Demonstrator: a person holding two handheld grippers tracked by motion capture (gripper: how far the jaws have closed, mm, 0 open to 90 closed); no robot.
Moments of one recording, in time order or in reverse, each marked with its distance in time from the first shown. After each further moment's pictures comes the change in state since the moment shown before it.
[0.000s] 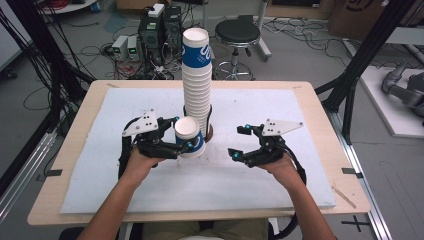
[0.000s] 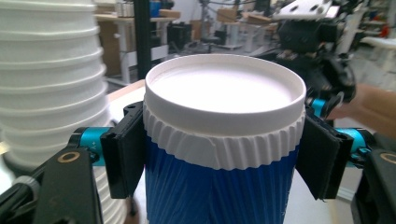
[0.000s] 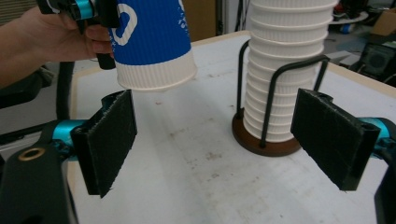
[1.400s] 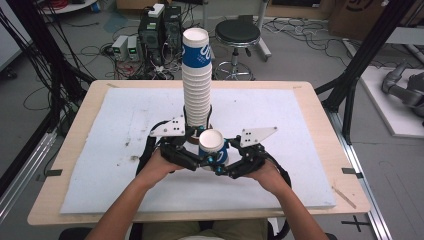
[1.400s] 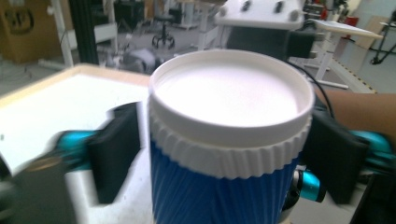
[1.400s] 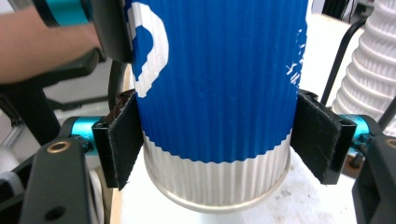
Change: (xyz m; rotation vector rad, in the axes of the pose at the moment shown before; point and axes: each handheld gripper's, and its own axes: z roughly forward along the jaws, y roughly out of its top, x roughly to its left) left arm -0.022 0.001 0.045 0.105 -0.177 -0.034; right arm 0.021 -0.004 0.039 0.087 0.191 -0.055
